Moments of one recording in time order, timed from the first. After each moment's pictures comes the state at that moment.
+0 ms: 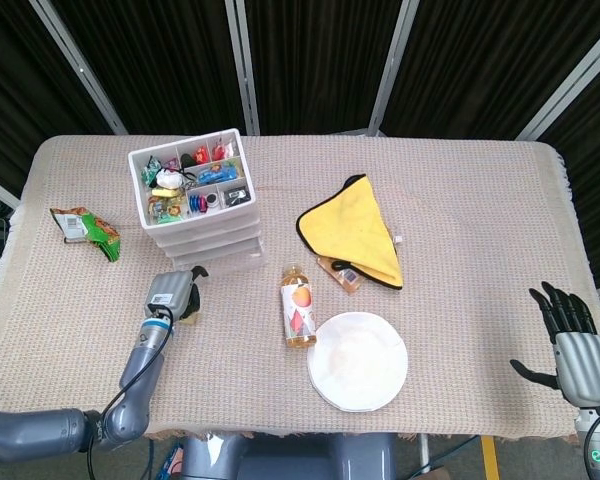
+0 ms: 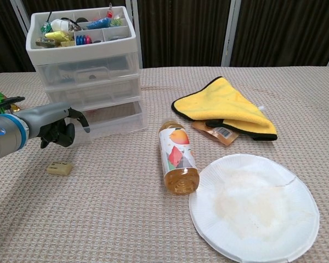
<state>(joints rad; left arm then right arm) -0.73 -1.62 -0.21 -1.64 0.57 1.13 0.65 0.07 -1.12 0.06 -1.60 -1.52 1.49 0.06</state>
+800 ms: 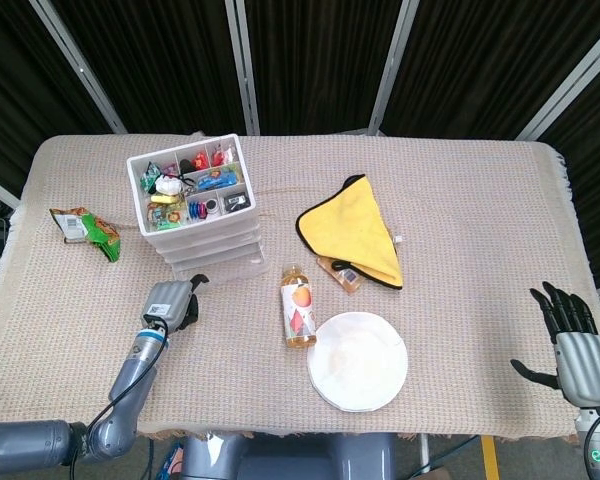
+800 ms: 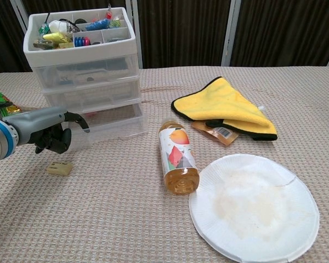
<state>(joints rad) -0.70 -1.58 -0.15 -1.71 0.67 1.14 0.61 0.07 -1.12 0.06 -1.61 -1.51 1.49 0.05</state>
